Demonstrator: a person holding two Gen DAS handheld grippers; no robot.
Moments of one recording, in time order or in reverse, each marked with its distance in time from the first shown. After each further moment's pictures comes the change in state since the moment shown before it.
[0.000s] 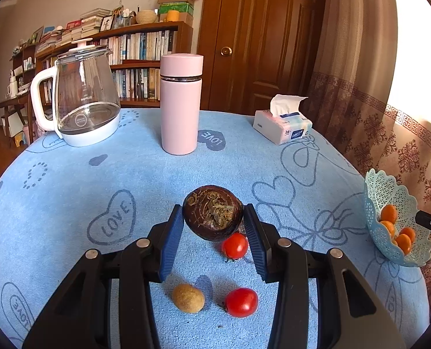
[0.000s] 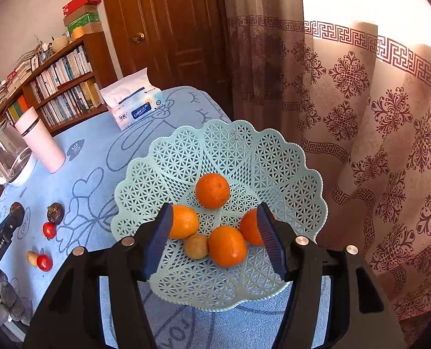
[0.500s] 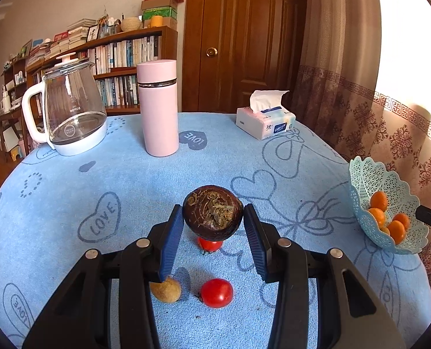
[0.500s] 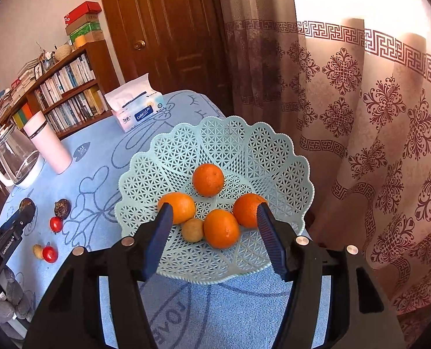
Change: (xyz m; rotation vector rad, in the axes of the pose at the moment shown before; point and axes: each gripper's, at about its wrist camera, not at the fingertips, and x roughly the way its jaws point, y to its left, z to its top) left arm -0.009 -0.029 -0.007 0.078 0.000 -0.015; right arm -0.018 -0.015 -0.019 0.036 -0.031 0.031
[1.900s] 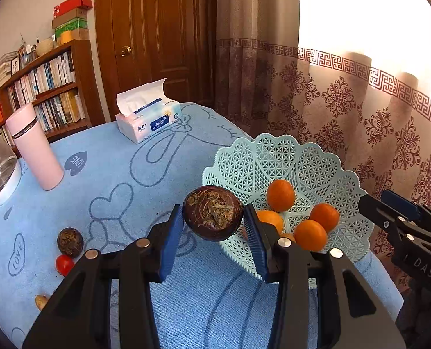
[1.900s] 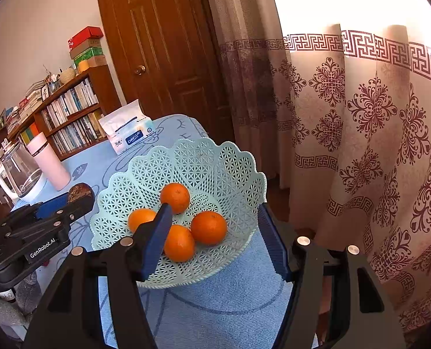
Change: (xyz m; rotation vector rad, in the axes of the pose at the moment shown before) left arm 0.025 -0.170 0.019 0.241 0.083 -0.231; right arm -0.011 -0.055 -0.004 0.027 -0.125 0.049
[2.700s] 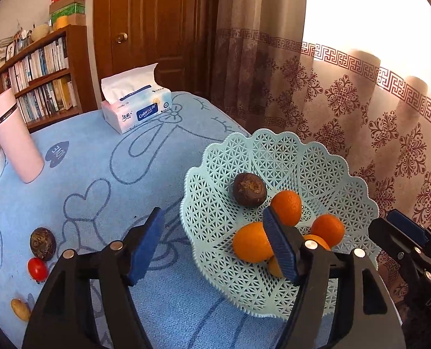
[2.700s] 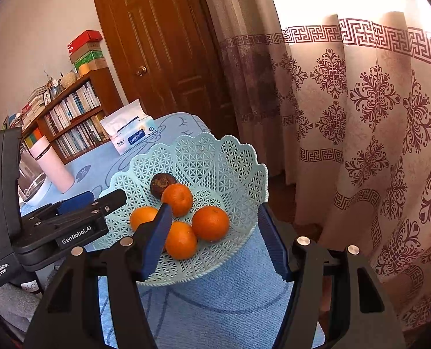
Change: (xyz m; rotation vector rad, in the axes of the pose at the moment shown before) left arm 0.034 -0.001 0.004 -0.047 0.036 -0.026; right arm 0.006 -0.006 -0.005 0.036 0.010 0.029
